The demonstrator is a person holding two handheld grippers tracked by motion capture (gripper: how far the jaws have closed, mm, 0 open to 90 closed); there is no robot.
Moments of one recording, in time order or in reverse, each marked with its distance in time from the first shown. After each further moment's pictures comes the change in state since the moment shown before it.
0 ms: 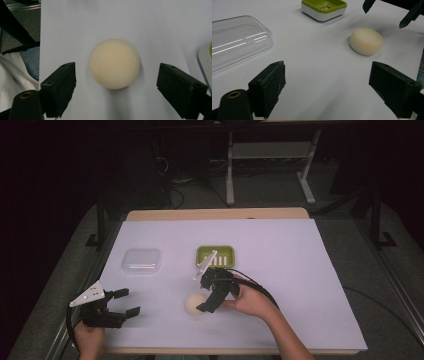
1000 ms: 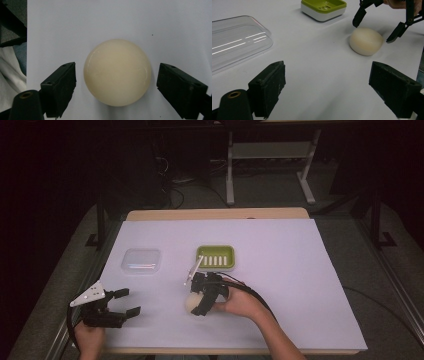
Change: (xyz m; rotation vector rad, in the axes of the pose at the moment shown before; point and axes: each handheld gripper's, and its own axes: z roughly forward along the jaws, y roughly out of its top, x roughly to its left) left arm 0.000 0.000 0.001 0.001 -0.003 0.005; right arm -0.001 0.010 0.035 0.091 0.027 0.002
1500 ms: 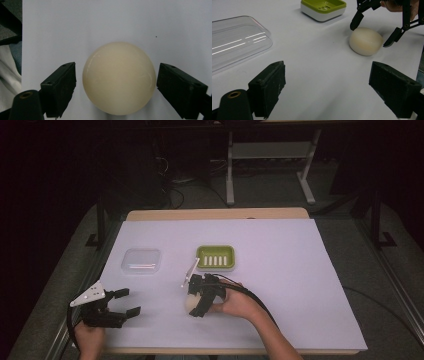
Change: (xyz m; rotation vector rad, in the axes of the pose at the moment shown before) left arm 0.000 0.000 0.000 -0.002 -0.001 -0.002; right arm 0.002 0.004 0.008 0.015 -0.005 -0.012
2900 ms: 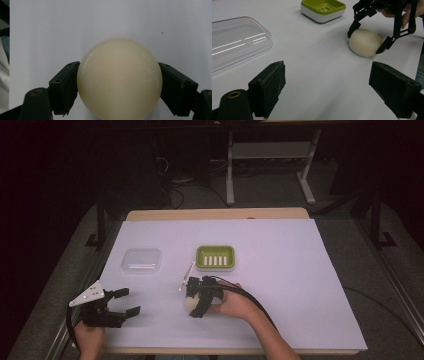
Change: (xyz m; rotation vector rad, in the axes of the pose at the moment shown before) left arm 0.001 0.000 -0.001 -0.007 -0.002 -0.003; right arm 0.000 0.002 0.013 0.057 -0.012 -0.023
